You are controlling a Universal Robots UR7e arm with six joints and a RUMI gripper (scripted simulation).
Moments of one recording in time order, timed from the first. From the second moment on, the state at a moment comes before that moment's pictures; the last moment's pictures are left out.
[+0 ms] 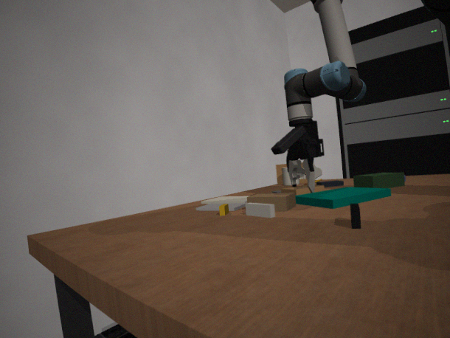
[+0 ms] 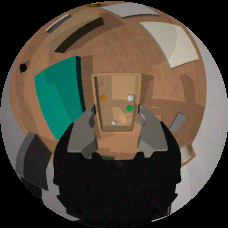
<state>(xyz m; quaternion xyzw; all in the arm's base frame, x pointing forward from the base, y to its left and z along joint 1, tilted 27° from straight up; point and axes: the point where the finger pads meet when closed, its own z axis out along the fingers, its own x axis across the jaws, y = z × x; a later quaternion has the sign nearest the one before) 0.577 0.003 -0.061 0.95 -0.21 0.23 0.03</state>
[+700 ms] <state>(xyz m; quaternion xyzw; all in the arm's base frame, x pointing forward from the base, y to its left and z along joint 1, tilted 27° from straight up) 0.563 0.009 -0.030 0.95 -0.21 0.23 0.03</state>
